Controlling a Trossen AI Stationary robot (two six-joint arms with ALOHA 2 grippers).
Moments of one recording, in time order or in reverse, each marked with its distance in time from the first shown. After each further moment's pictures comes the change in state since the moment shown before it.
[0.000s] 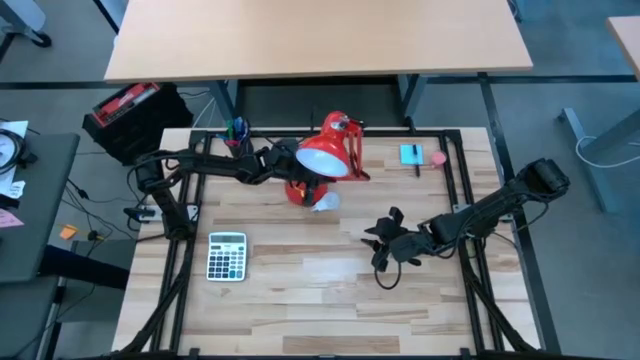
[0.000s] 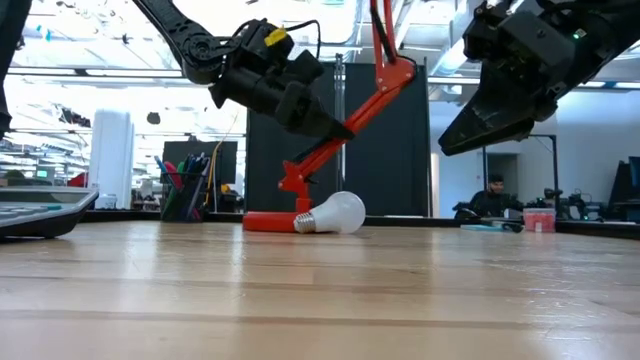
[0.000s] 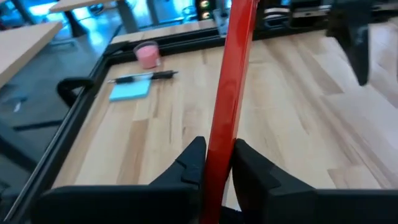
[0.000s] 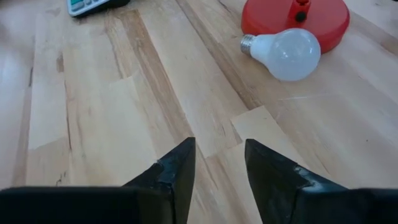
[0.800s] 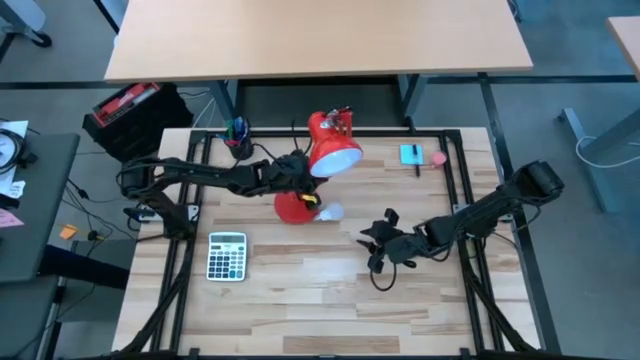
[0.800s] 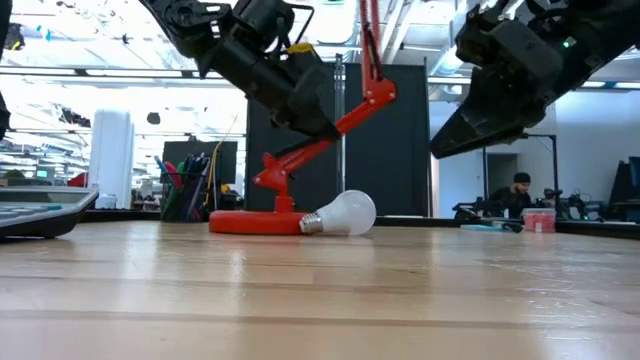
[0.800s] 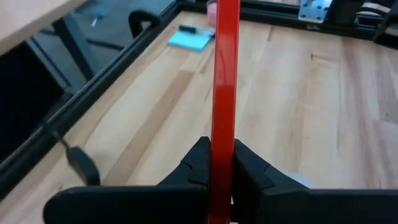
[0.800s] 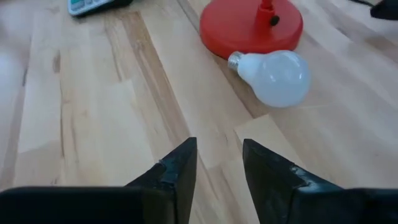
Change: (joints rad) left arm -0.164 -0.110 -0.008 -0.227 -0.456 -0.389; right arm -0.008 0.071 0.000 0.093 0.009 -0.055
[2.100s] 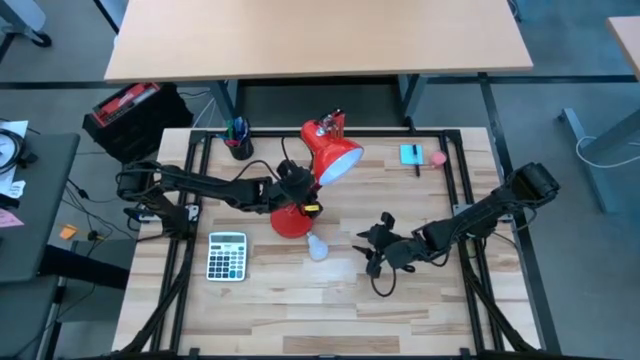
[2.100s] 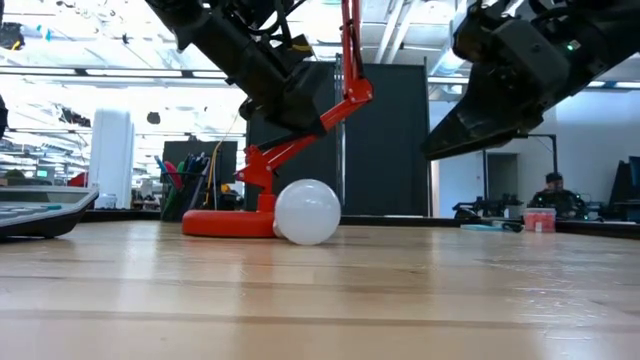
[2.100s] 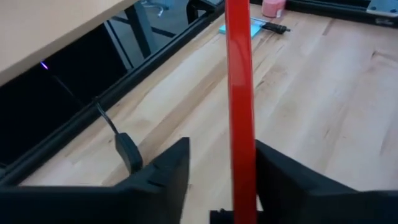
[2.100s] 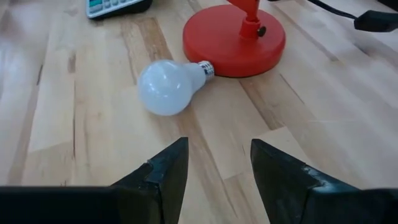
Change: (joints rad) left arm -0.158 -0.013 -0.001 -0.099 -0.395 -0.156; right arm 0.026 0.054 0.000 0.107 0.024 -0.051
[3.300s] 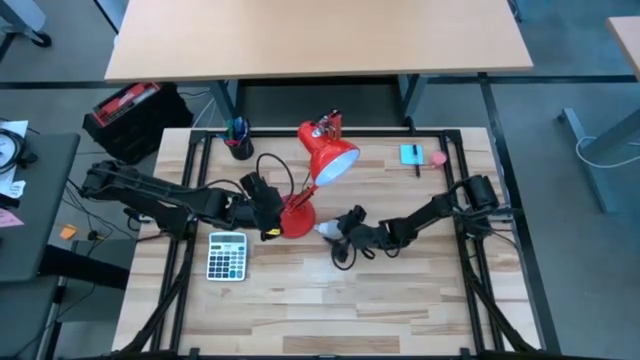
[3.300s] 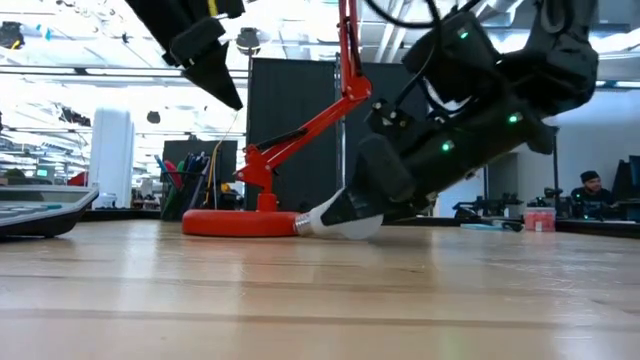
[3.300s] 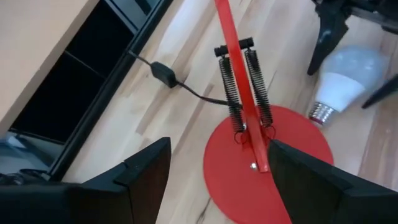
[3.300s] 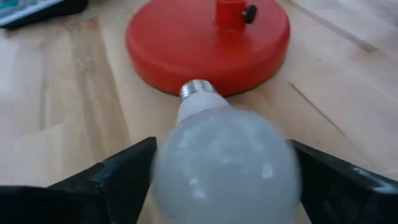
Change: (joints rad) left arm -0.237 -0.313 0.000 -0.663 -0.155 -0.091; right arm -0.233 0.475 0.123 0.442 -0.126 -0.087
